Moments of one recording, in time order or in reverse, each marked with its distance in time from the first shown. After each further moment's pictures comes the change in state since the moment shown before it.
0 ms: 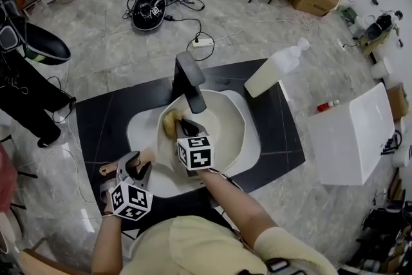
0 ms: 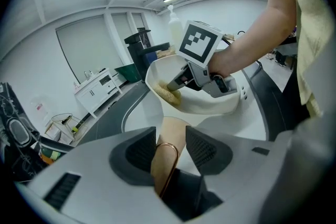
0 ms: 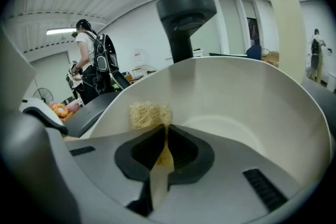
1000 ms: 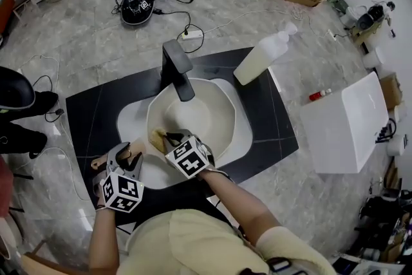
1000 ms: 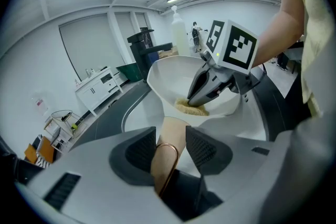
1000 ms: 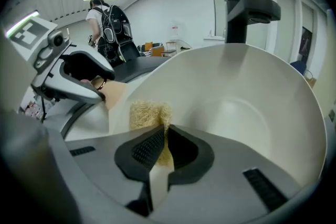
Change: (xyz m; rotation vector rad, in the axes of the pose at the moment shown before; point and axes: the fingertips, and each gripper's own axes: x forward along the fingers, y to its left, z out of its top) left arm 0.000 0.002 0.001 -0.036 -0.004 -0.001; right arm -0.032 0.048 -0.070 -0.386 0.275 0.235
